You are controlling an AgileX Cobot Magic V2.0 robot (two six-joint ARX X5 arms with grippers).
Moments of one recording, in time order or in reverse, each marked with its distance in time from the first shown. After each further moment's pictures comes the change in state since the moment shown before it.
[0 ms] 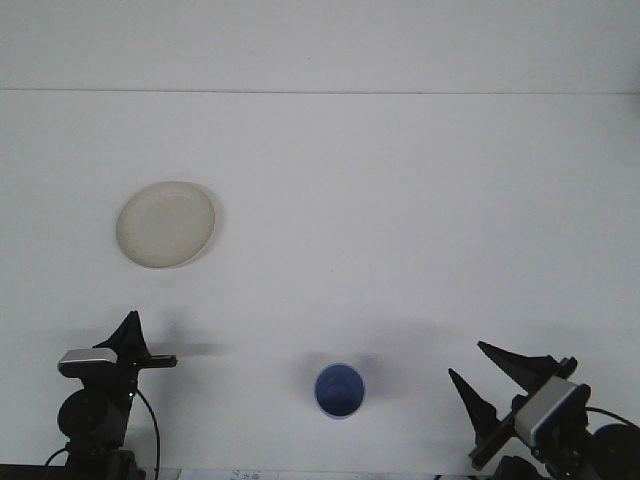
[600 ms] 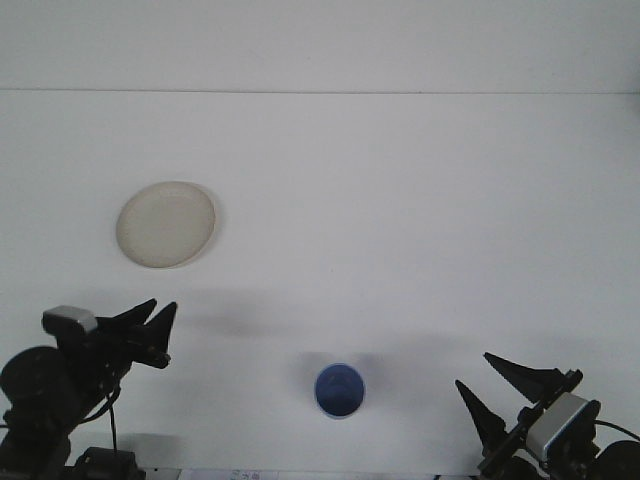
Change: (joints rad) left arm -0.033 0.448 0.684 -0.453 0.478 -0.223; right arm 0.000 -0.110 -0.059 -0.016 -0.001 0.006
